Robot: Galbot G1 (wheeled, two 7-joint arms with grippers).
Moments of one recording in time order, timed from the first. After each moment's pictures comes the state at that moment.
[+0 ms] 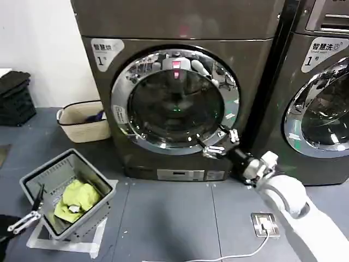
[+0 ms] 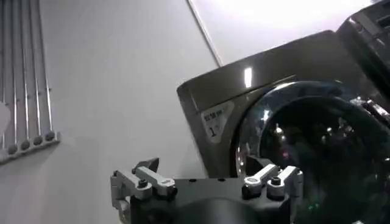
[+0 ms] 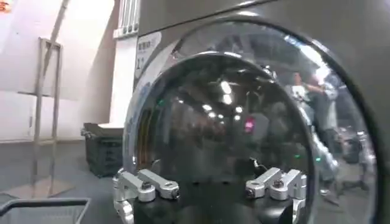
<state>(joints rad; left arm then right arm) 1.77 -1.44 -1.24 -2.21 -0.44 -0.51 0.50 -0.70 0.93 0.09 1.88 0.67 -0.21 -0.20</state>
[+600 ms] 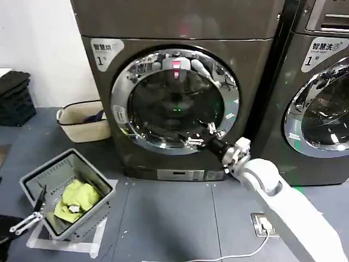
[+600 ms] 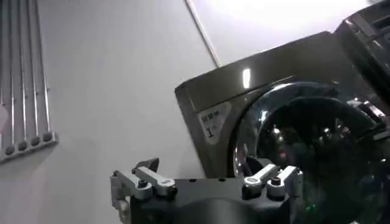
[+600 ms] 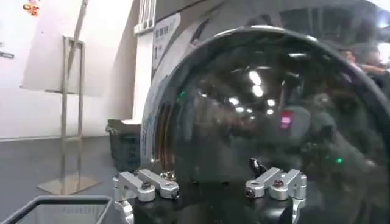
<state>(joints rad) 1.78 -1.45 -1.24 -2.22 -0.44 -0.51 0.51 -0.51 1.01 -0.08 1.71 0.66 -0.20 -0.21</state>
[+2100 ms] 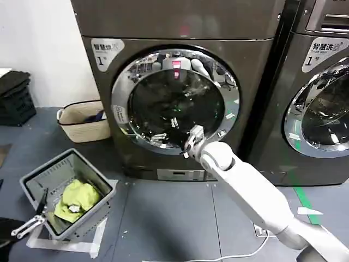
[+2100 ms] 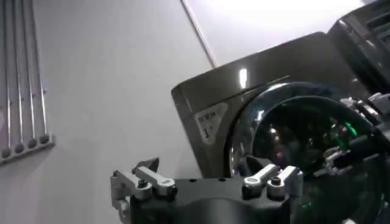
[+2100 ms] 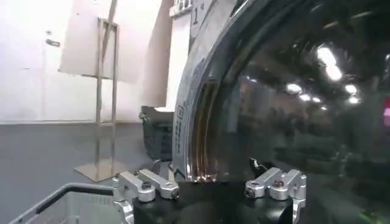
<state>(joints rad) 1.80 -1.46 -1.24 -2.23 -0.43 -0.53 0.51 -0.27 1.23 -0.31 1.40 0.63 -0.17 -0.27</state>
